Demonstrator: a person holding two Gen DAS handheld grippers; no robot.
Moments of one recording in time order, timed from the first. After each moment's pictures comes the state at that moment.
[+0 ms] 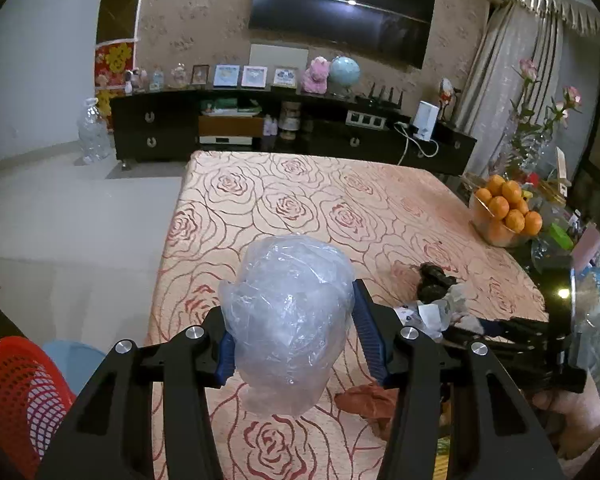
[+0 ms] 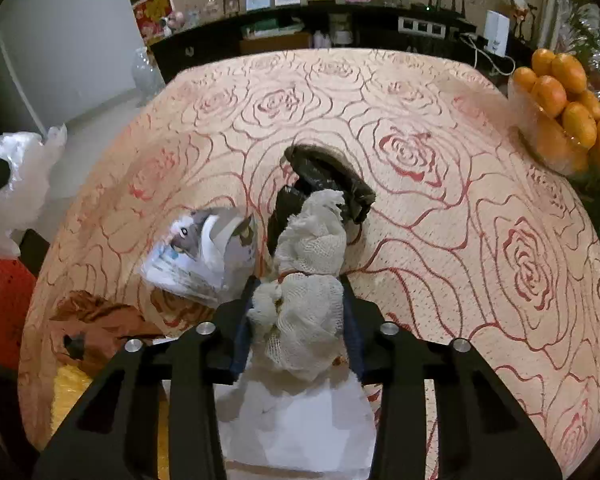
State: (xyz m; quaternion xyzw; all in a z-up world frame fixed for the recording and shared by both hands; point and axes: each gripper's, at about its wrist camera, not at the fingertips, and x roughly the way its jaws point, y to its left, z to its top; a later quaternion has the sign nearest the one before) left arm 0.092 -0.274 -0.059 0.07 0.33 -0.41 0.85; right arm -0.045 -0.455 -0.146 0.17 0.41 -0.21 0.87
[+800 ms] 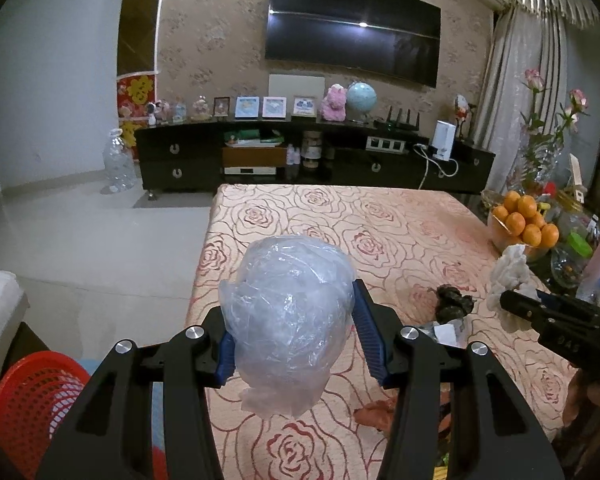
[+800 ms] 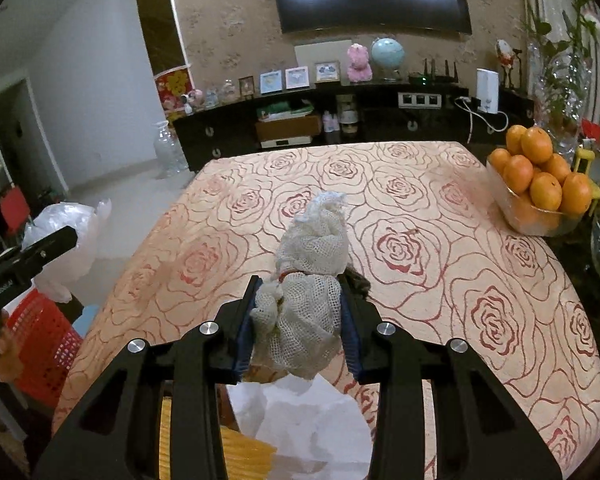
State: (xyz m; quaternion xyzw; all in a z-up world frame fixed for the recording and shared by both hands) left arm 0.081 -0.261 -0.042 0.08 0.27 -0.37 0.89; right arm -0.071 -0.439 -0.081 0.15 0.29 -0.21 0.92
